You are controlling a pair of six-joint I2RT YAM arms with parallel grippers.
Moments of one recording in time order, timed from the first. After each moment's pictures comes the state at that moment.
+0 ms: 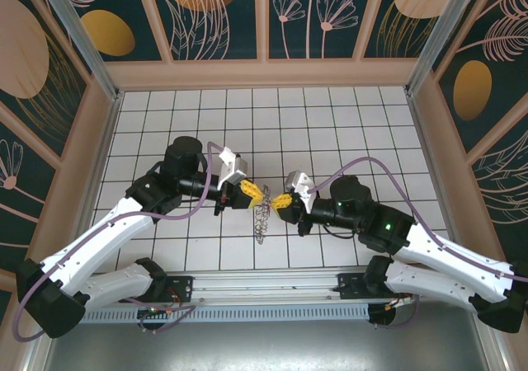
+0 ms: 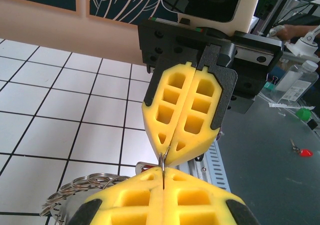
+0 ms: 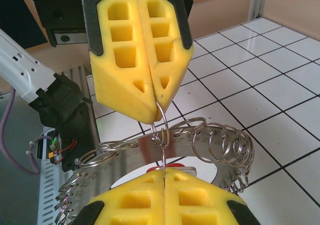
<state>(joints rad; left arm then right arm) -0.68 1.06 0.94 -0.32 0.96 0.11 1.05 0.78 0.76 -0.27 -0.22 0.05</state>
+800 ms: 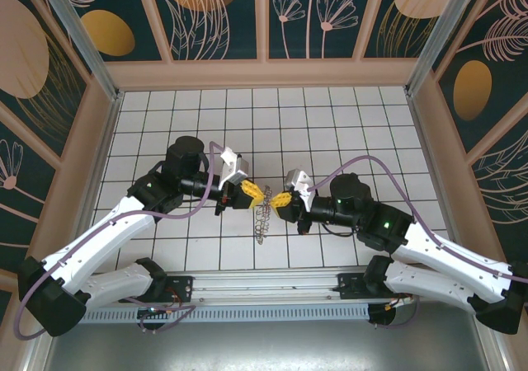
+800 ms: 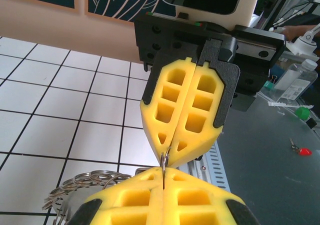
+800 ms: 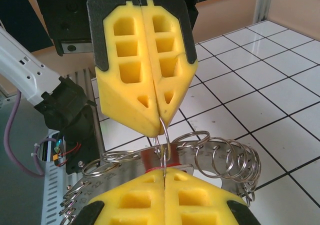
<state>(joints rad) -0.68 1.07 0.93 -0.32 0.96 0.11 1.03 0.80 0.76 -0.25 -0.26 0.05</state>
